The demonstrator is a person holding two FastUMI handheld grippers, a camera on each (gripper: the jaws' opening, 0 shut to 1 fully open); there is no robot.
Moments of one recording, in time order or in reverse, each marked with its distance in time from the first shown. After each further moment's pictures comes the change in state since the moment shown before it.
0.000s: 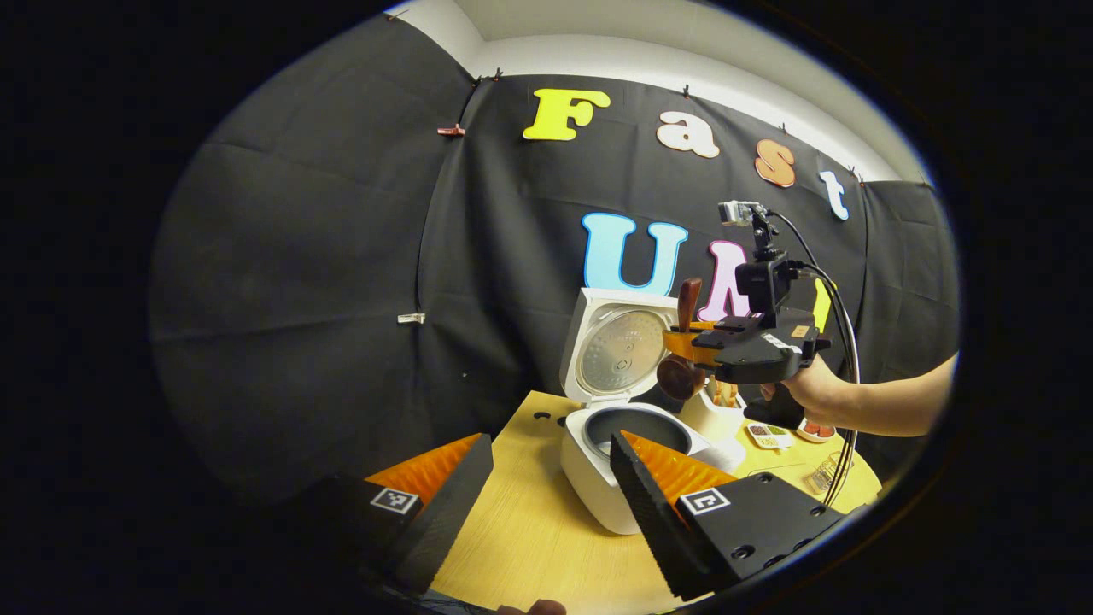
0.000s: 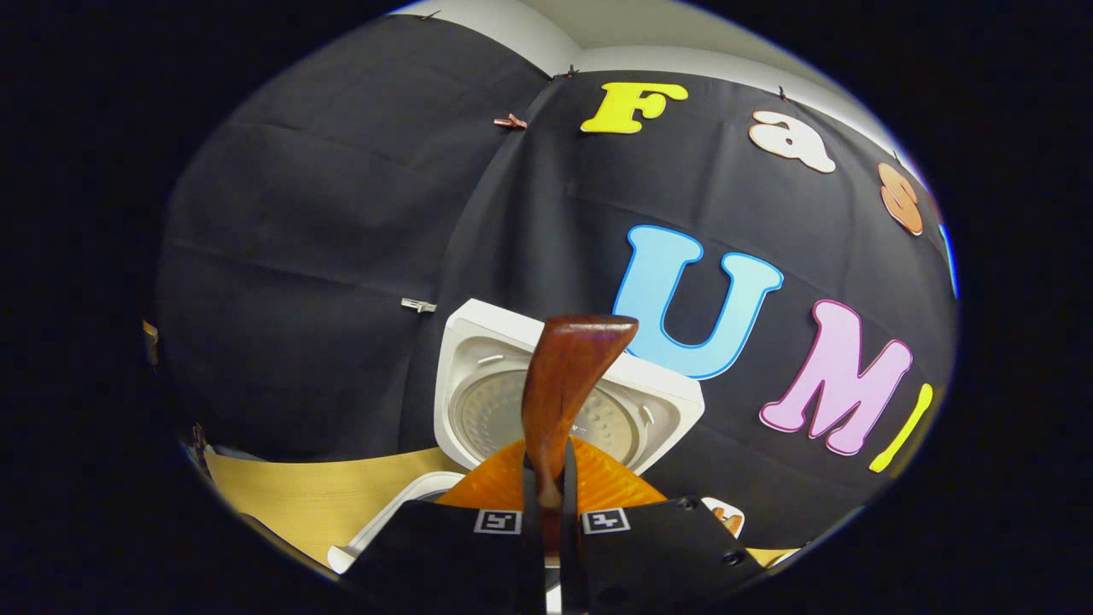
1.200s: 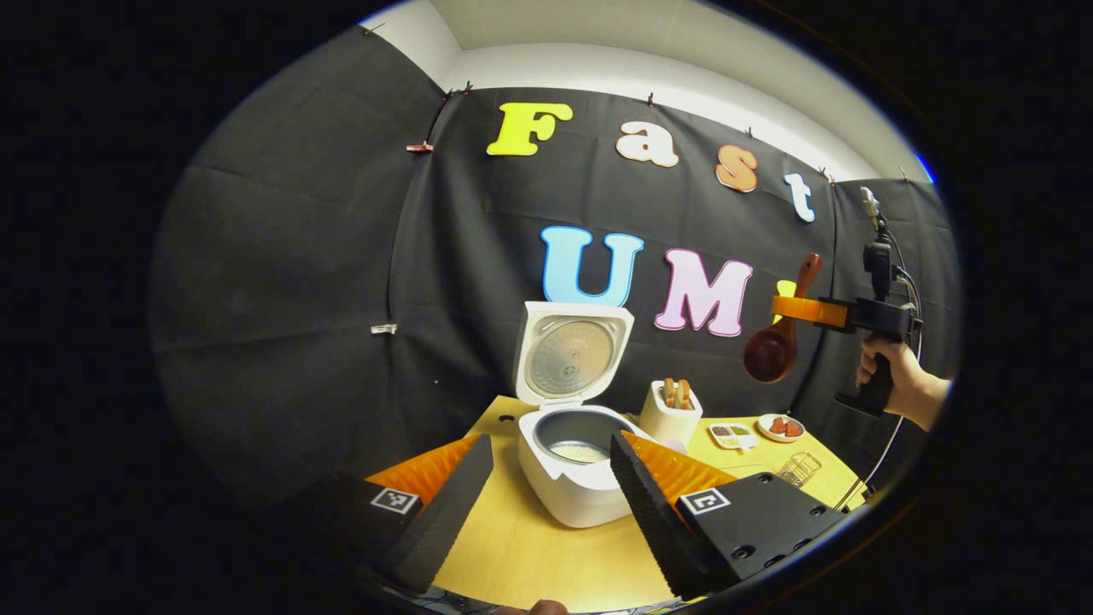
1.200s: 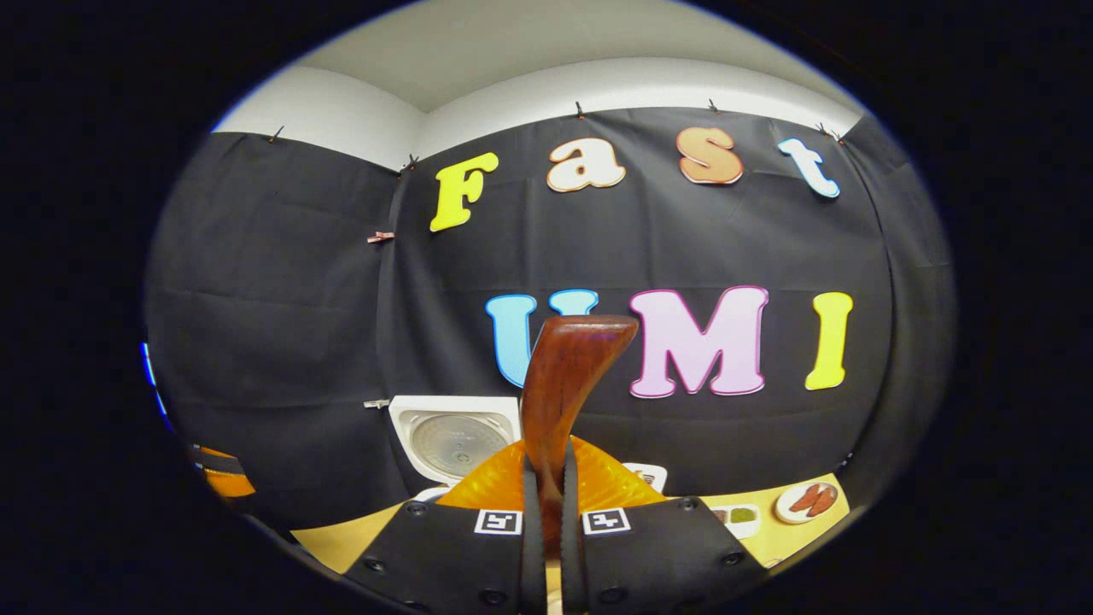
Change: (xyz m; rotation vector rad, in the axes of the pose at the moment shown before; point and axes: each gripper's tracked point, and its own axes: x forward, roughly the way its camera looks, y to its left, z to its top) left arm -0.054 -0.086 0.018 0.030 -0.033 -0.088; right arm -0.266 -0.173 0.035 0.381 -0.156 -0.265
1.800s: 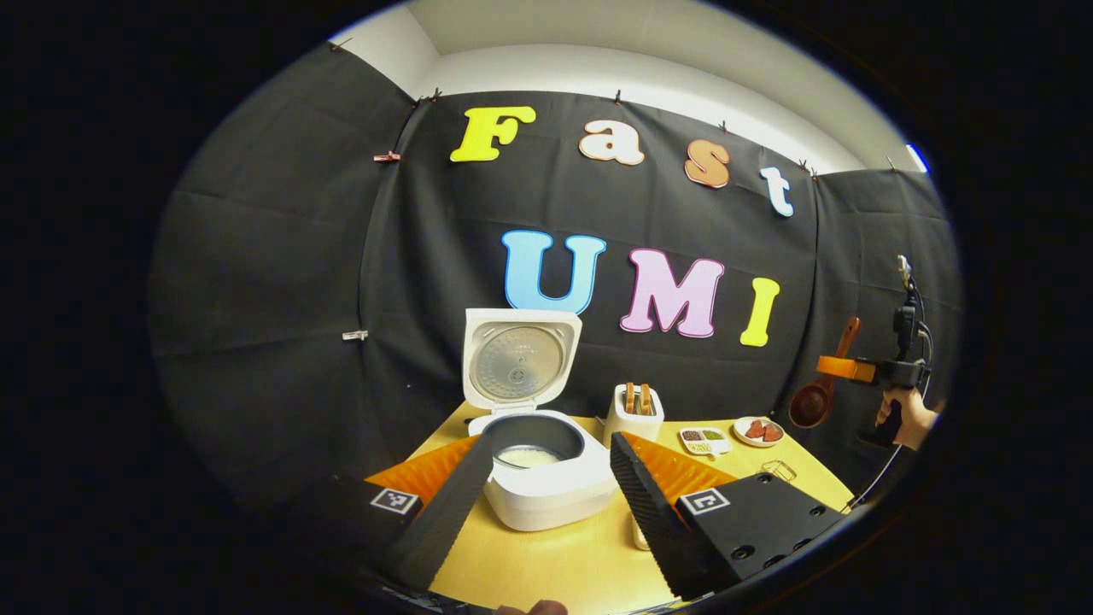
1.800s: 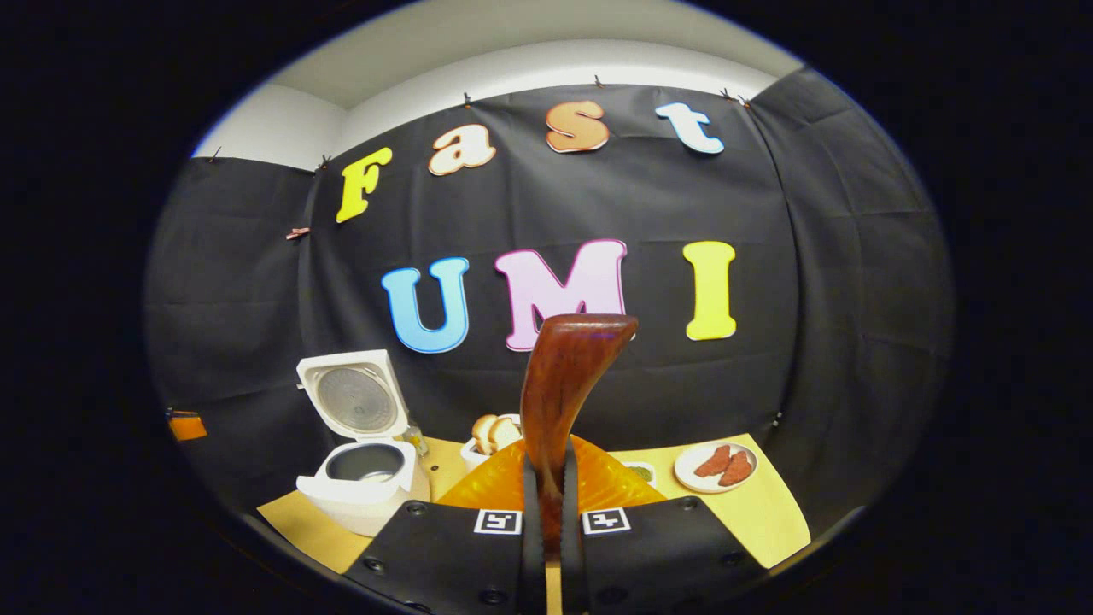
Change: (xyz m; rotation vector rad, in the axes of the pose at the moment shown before) left arm 0.003 -0.099 0.007 0.022 0.007 -0.004; right arm -0.101 -0.212 -0.074 0.093 0.122 -0.215
